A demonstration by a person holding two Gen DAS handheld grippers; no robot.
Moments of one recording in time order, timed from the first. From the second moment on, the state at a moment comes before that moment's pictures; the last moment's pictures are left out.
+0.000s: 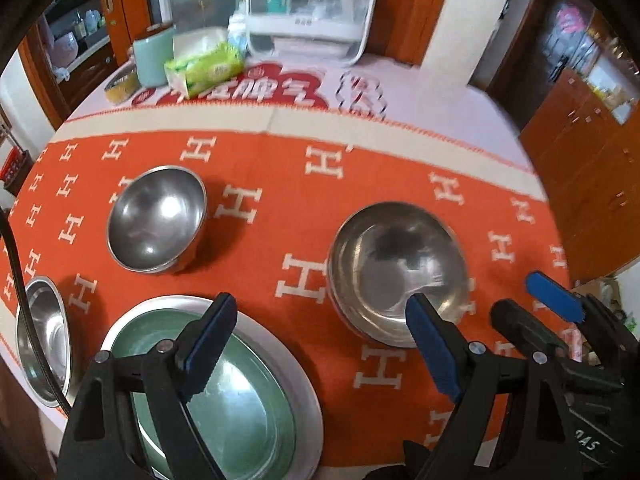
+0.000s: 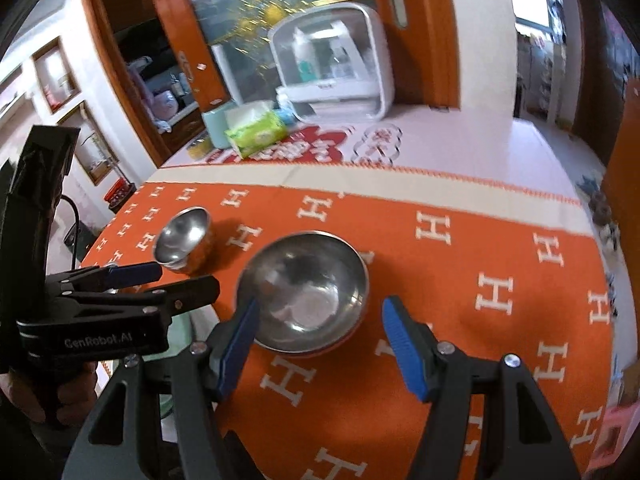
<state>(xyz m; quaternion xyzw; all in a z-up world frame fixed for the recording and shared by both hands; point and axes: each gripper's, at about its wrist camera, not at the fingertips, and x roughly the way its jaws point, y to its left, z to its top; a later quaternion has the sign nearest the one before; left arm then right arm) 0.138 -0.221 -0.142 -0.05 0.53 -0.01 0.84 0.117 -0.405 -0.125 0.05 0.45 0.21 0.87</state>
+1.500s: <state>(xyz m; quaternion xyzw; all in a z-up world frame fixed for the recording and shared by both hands) 0.161 -0.245 -0.211 -0.06 0.66 -0.06 0.75 0.154 -0.415 -0.196 0.13 0.54 0.20 0.80</state>
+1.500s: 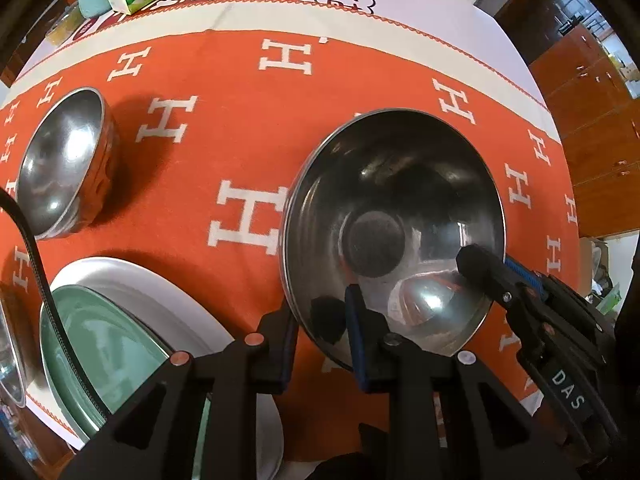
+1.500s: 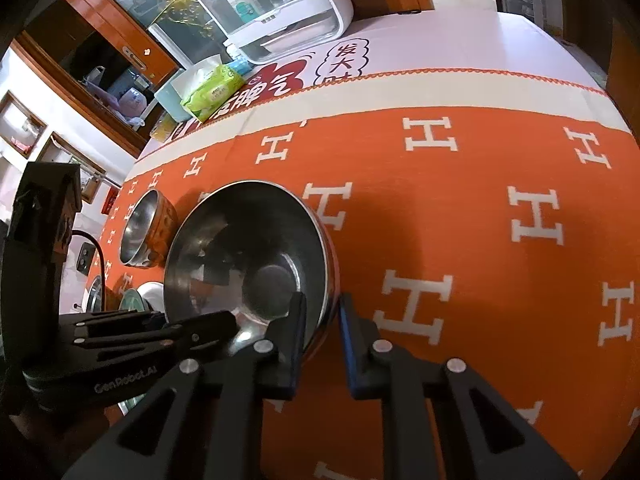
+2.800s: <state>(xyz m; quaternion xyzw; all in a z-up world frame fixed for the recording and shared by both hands) 0.054 -0.198 -0.135 -0.12 0.56 -0.05 0.82 0.073 -0.370 -0.114 0.02 0.45 0.25 0.86</state>
